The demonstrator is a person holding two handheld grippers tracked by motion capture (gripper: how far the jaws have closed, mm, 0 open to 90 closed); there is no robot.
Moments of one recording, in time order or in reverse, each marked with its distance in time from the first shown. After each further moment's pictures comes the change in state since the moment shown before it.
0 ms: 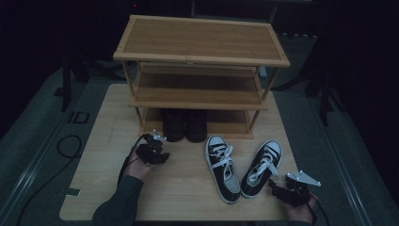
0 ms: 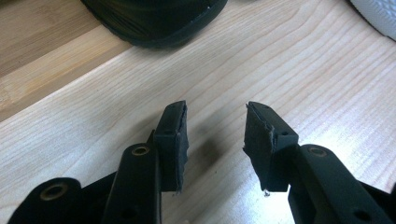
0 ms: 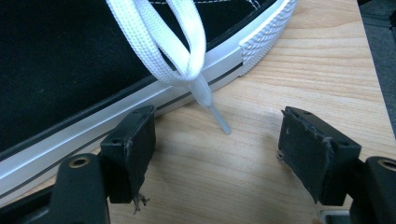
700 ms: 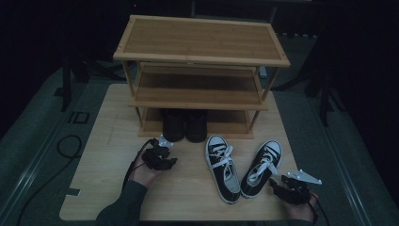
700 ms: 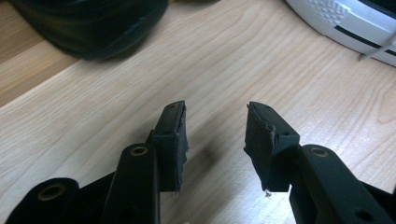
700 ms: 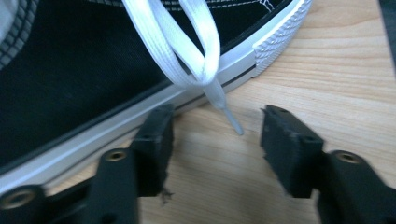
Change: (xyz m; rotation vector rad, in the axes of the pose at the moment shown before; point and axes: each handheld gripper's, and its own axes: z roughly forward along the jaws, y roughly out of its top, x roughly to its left) left arm -0.029 -0.001 0.000 -0.030 -0.067 0.064; right arm -0.001 0.005 -0.003 0.020 0.060 0.018
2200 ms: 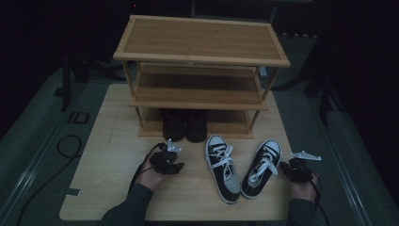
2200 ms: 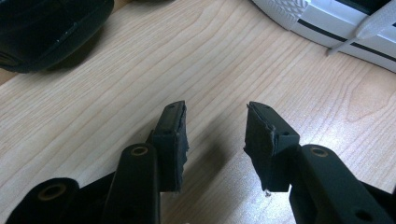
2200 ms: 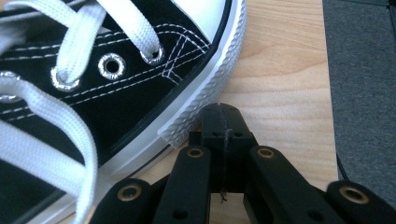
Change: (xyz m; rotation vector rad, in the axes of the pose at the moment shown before) left arm -0.019 0.002 0.012 0.013 -0.025 0.044; right arm -0.036 0.047 0.033 0.080 -0.083 0.012
